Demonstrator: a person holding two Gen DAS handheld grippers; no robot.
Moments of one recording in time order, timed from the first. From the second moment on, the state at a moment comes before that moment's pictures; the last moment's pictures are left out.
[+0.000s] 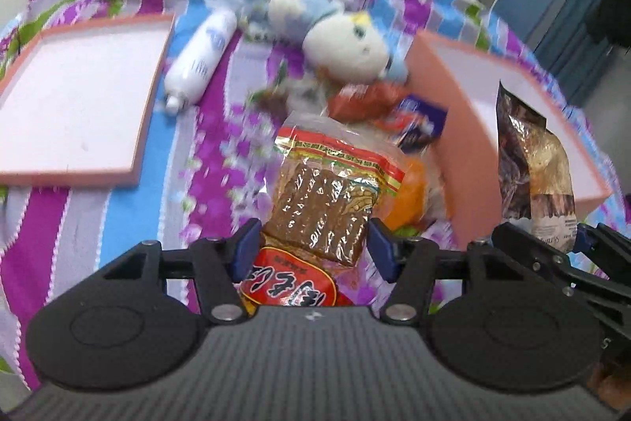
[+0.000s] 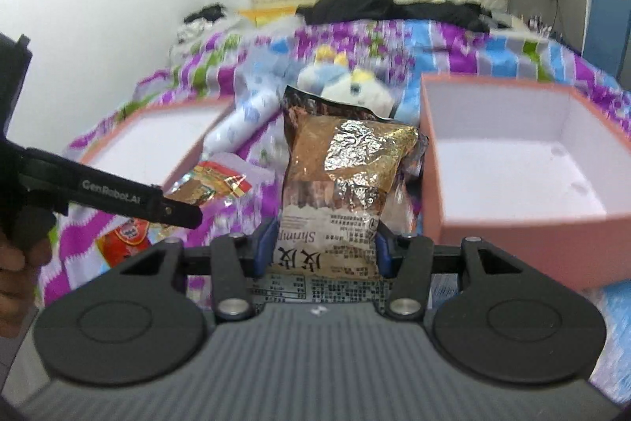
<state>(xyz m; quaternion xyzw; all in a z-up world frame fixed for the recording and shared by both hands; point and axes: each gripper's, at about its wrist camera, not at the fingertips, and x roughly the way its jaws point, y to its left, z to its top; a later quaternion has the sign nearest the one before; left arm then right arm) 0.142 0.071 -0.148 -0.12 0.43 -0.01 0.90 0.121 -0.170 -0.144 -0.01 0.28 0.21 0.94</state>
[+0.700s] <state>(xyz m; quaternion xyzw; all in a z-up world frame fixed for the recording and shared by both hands) 0.213 -0.012 0.005 -0.11 0.31 -0.09 0.94 0.188 -0.245 -0.026 0.00 0.16 0.14 0.98</state>
